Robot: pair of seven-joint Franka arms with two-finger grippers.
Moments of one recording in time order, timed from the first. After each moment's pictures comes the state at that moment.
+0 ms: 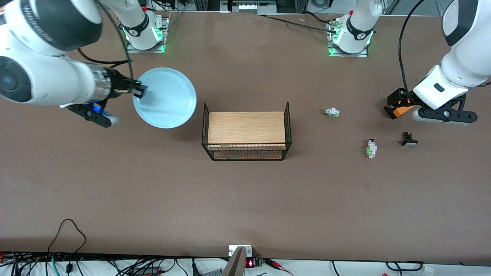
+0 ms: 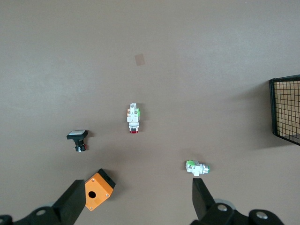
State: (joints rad) left arm 0.04 0.02 -0.14 -1.75 0.06 1.74 0.01; right arm 0.35 0.37 -0.06 -1.22 0.29 1.16 0.83
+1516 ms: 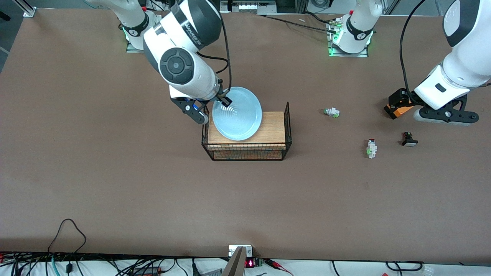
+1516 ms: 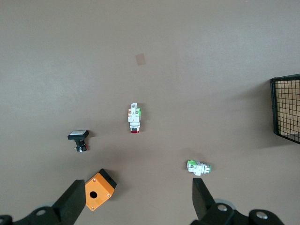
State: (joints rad) left arm 0.05 0.02 -0.14 -1.75 0.06 1.74 0.02; right arm 0.69 0.49 -0.06 -1.31 0.30 1.64 1.33
